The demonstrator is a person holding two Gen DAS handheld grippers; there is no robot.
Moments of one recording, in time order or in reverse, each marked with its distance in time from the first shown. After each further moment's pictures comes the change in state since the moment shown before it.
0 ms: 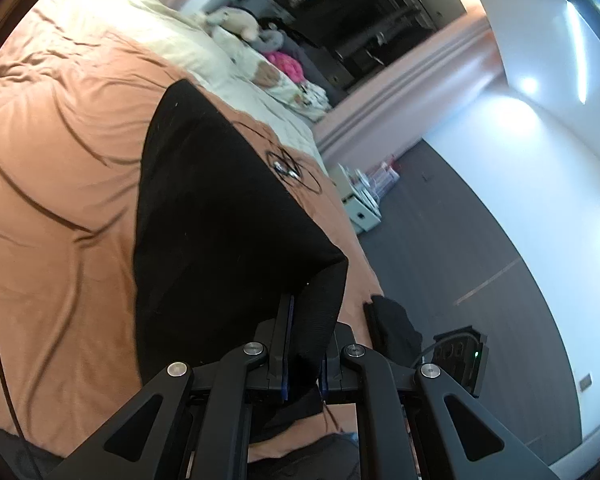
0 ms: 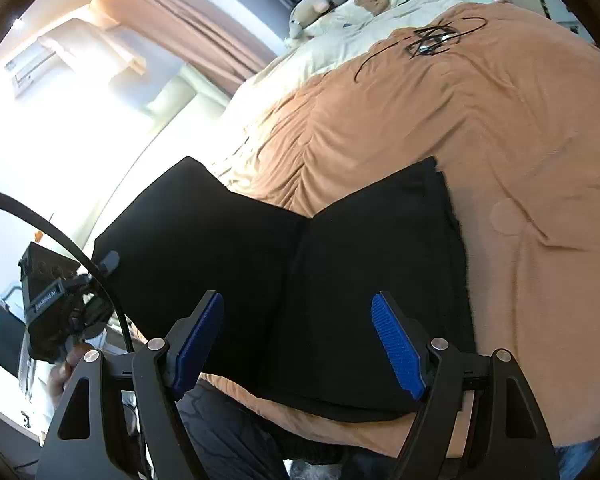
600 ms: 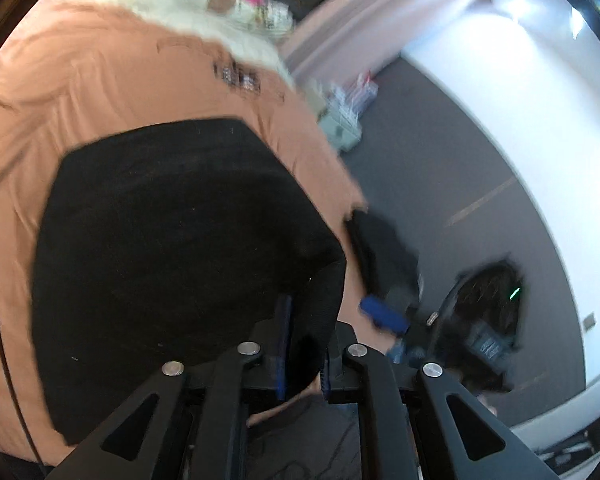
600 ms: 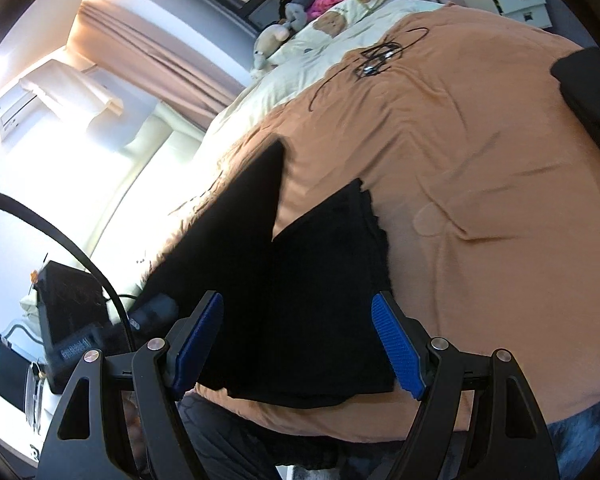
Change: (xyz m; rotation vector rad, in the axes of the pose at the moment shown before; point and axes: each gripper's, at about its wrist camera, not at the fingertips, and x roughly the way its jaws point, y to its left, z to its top) left arm 0.138 -0.049 -0.055 0.101 0.316 -0.021; right arm -0.074 -0.035 -0.018 0.112 -0.071 -0.051
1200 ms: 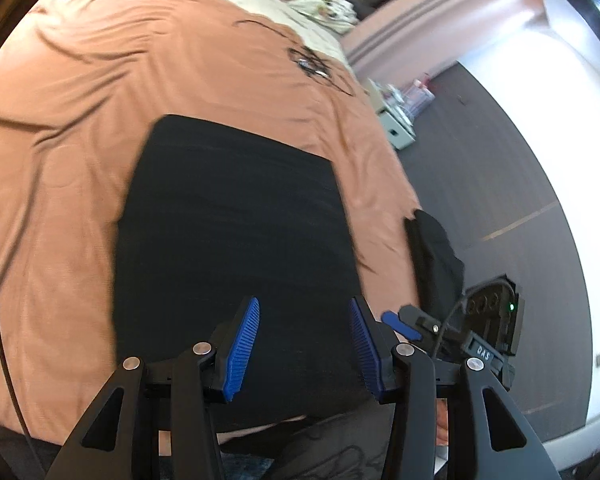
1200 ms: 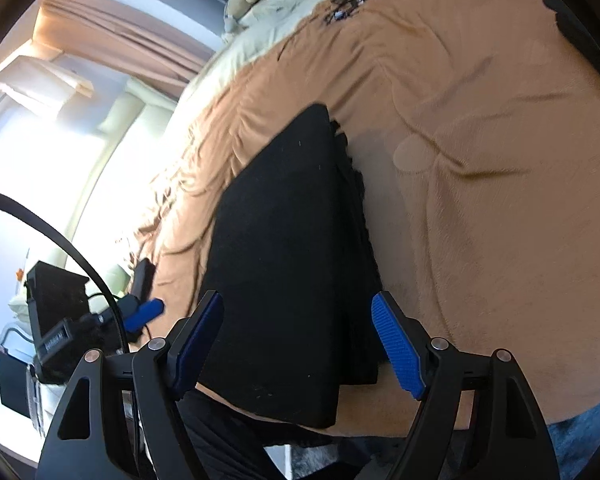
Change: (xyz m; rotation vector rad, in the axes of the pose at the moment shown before) left arm -0.026 0.090 0.003 -0.148 -0.016 0.119; right arm 0.059 -0.009 -0.009 0.045 0.165 -0.054
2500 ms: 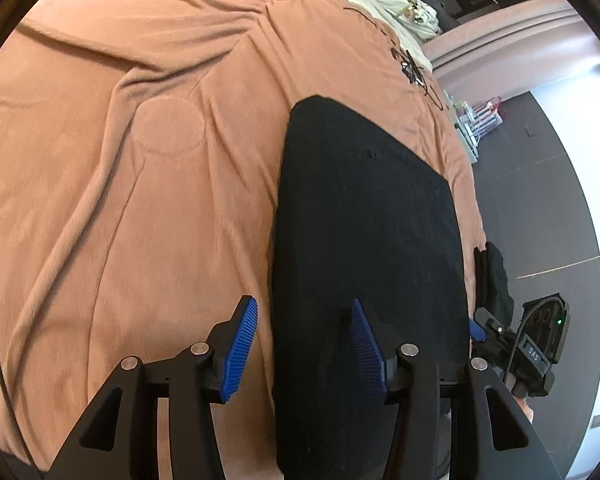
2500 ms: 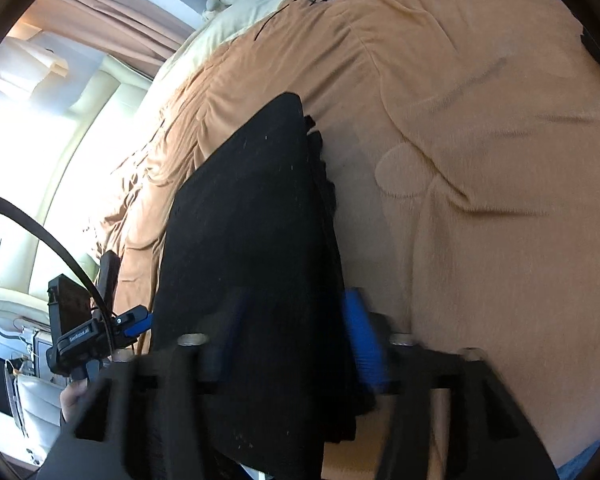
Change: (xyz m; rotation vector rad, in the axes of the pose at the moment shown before) left arm 0.017 0.105 0.019 -0.177 0.048 0.117; right arm 0.008 -0.003 0.041 -0.022 0.052 -0.073
